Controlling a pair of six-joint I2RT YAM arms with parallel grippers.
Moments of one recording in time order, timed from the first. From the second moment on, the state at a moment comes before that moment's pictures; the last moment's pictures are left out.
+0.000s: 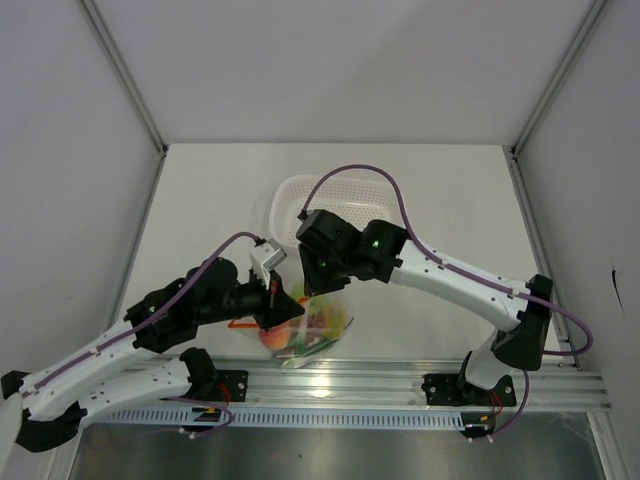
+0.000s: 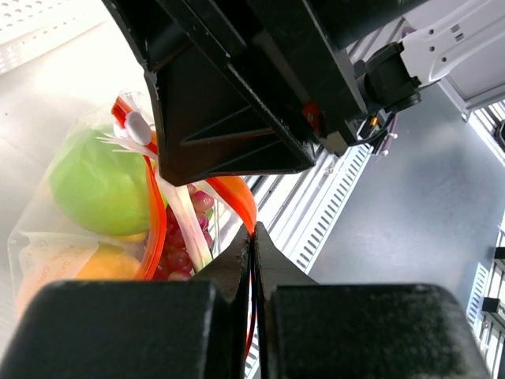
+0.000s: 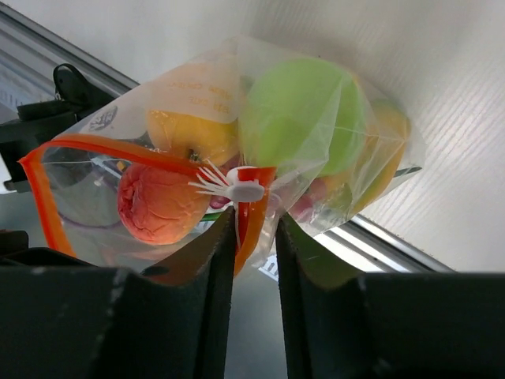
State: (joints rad) left arm -1.00 0.68 0.85 -0.60 0.16 -0.44; right arm 1.13 1.61 1.67 -1.01 0.06 0.75
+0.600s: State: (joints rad) left arm -1.01 0.64 0.98 -0.73 -0.09 -0.42; right arm 1.15 1.36 1.38 -0.91 0.04 0.73
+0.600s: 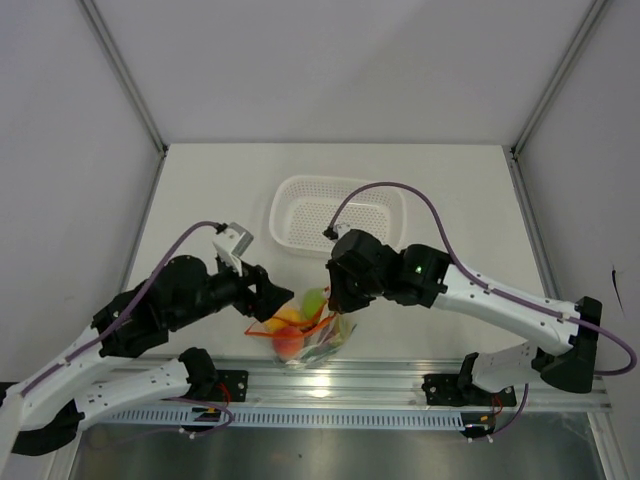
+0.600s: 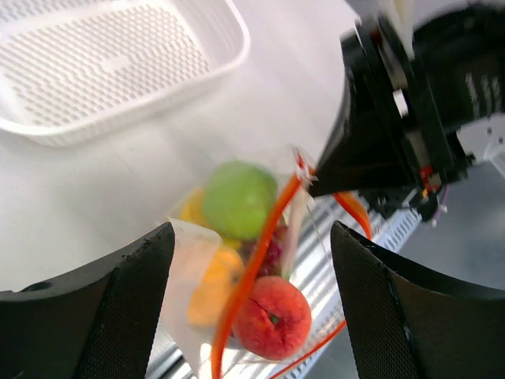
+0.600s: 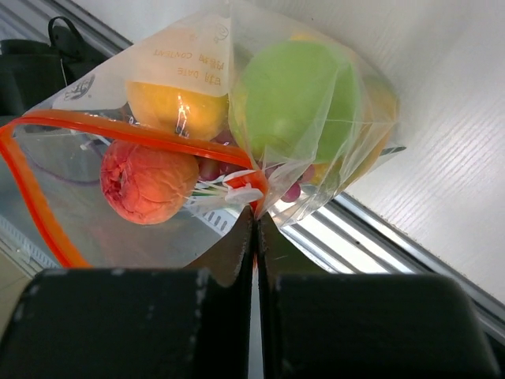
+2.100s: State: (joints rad) left arm -1.31 1.03 0.97 -0.79 -0.47 -0.53; right arm 1.18 1.21 1.21 -0.55 0.14 0.55
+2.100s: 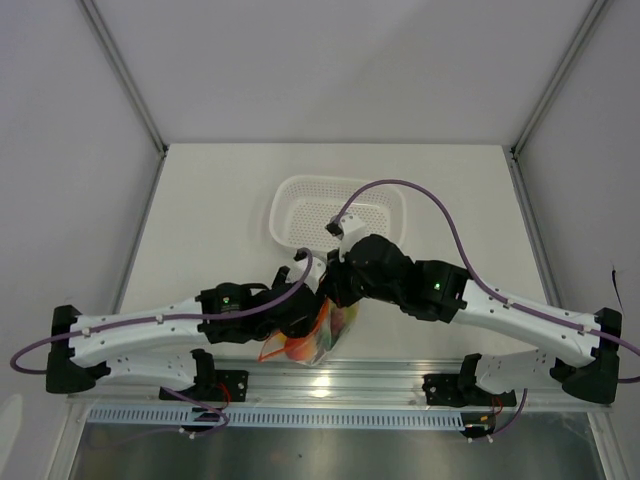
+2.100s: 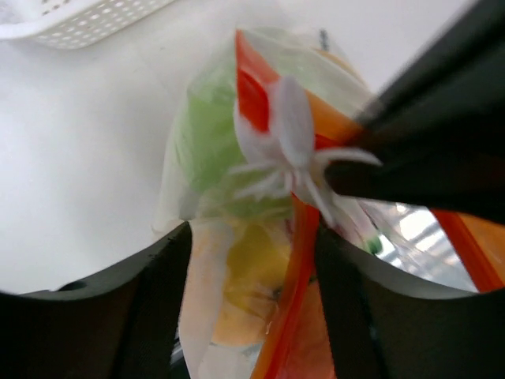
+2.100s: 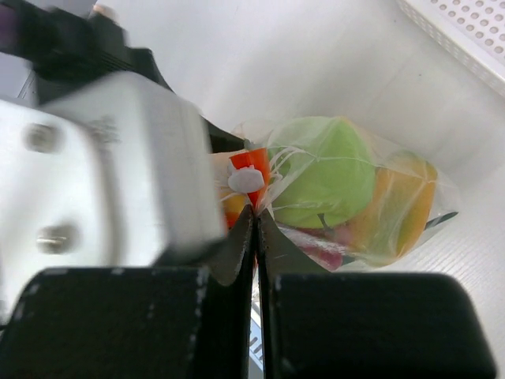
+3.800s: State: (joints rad) left arm -1.27 1.03 1.07 -0.83 -0.41 -0.61; right arm 1.19 1.12 1.39 -0.80 0.07 0.57
